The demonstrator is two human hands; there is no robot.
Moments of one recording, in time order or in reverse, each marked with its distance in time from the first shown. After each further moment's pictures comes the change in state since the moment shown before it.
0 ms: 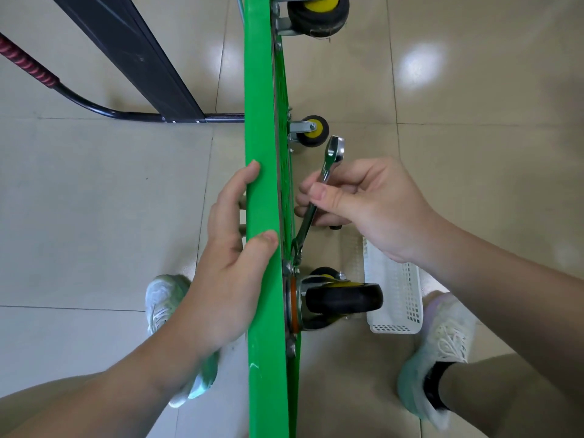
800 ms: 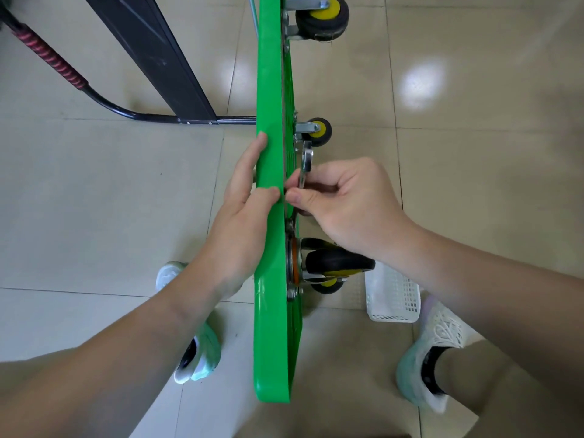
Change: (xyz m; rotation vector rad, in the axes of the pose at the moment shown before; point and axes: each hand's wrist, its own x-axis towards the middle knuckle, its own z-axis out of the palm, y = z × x) left_hand -0.010 0.016 0.010 -0.114 0.049 -0.081; right_hand -0.037 0.009 0.038 -0.230 0.080 -0.218
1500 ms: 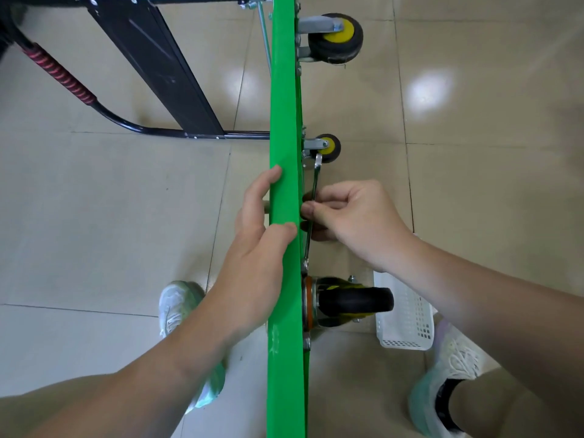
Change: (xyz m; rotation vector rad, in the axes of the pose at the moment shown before) left_hand 0.007 0.006 -0.005 0.064 -0.006 0.006; right_hand 0.045 0.032 -0.003 0.065 0.003 0.266
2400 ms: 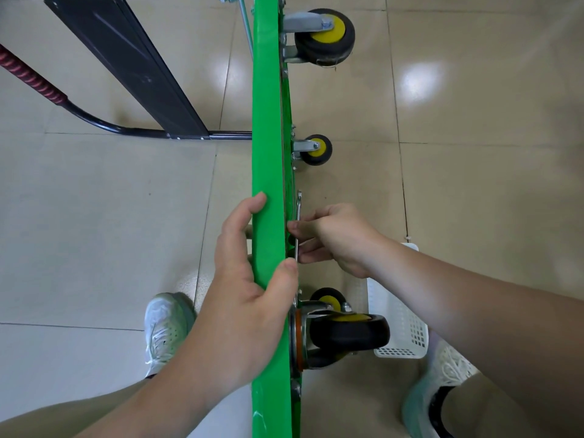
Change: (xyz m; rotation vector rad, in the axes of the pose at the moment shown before) left_hand 0.004 -0.006 0.002 0.070 -0.023 0.032; right_hand 0.052 0.028 -0.003 0.152 -0.068 0.466
